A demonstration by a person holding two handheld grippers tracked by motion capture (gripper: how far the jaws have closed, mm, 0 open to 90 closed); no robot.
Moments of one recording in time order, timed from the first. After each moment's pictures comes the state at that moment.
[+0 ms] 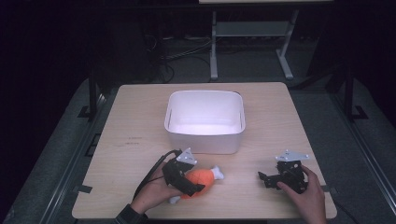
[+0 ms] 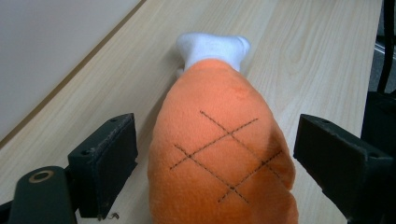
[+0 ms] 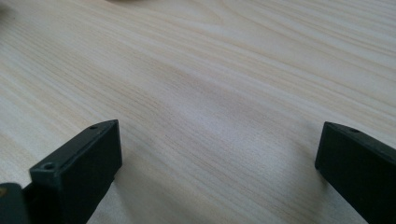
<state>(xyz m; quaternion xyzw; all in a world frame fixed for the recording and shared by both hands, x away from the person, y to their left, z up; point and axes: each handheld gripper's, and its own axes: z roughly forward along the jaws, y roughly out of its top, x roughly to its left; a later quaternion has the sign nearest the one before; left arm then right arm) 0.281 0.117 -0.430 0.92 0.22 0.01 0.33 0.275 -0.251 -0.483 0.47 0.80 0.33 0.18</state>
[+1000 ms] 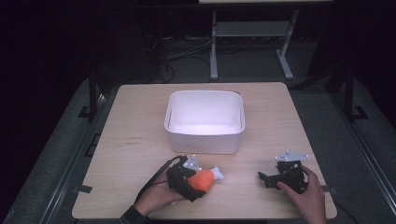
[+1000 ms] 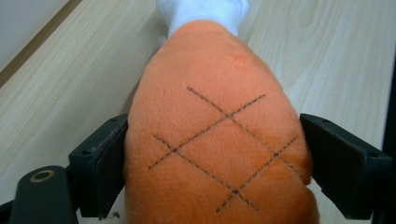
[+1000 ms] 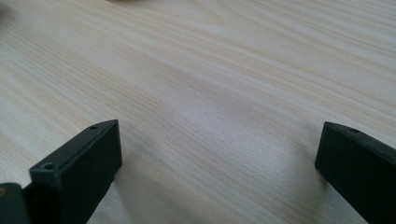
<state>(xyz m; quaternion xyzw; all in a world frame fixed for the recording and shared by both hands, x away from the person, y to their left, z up) 0.278 0.108 -0.449 0.94 0.20 0.01 0.29 0.275 -0.251 -0.483 0.47 0.80 0.33 0.18</state>
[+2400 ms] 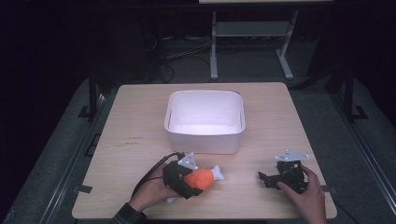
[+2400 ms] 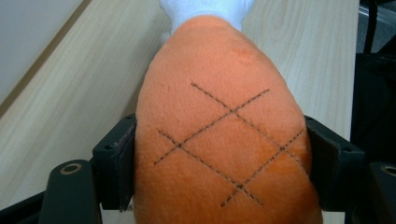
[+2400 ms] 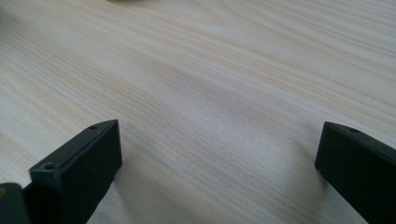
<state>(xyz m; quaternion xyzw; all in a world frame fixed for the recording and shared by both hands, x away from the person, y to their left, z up) 0.282 0.118 -0.432 0.94 0.16 -0.01 0.31 0.275 -0.251 -0.483 0.47 0.80 0.33 0.18</state>
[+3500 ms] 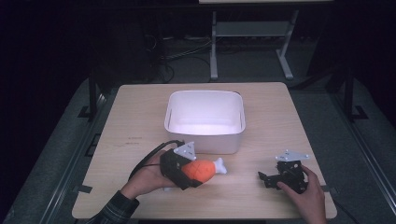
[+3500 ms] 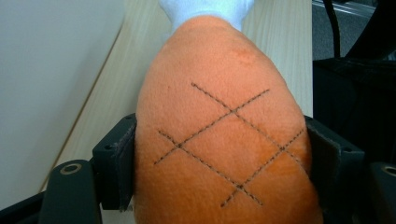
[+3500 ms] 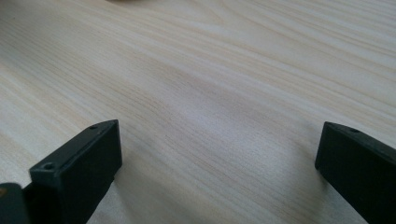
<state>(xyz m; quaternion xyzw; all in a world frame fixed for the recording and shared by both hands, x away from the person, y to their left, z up) 0.295 0.119 -0.384 0.94 0.09 -0.01 0.32 0.275 -0.251 -0.483 0.47 0.80 0.33 0.18</state>
